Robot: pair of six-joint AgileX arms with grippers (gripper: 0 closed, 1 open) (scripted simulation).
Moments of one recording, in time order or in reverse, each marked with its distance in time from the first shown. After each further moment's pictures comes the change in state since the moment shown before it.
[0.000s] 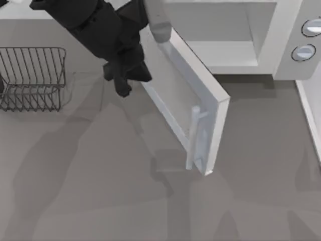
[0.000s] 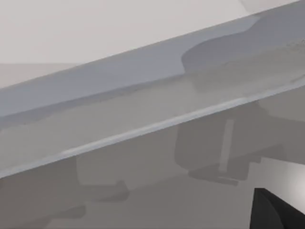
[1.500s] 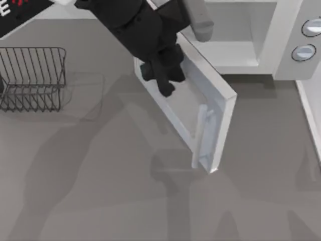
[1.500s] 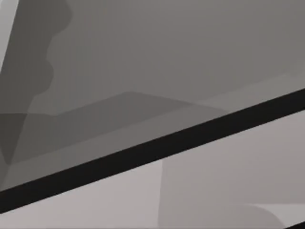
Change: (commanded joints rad) left arm -0.119 0.095 0.116 0.022 -0.041 -0.130; right arm 0.000 0.000 0.000 0.000 0.000 0.000
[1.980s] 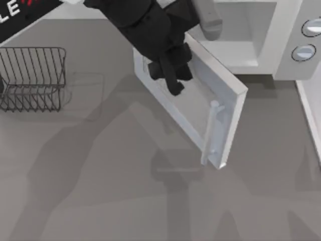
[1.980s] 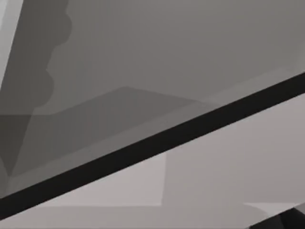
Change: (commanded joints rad) left arm -0.022 0.020 0.032 0.002 -0.009 -0.022; right arm 0.000 0.000 0.000 0.000 0.000 0.000
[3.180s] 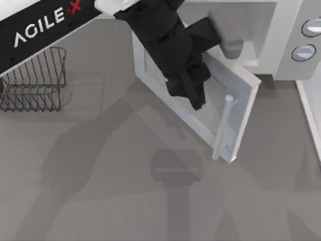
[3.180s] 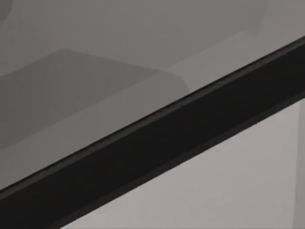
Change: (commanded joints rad) left arm -0.063 0.104 0.070 -0.073 -0.011 -0.073; right arm 0.000 0.000 0.000 0.000 0.000 0.000
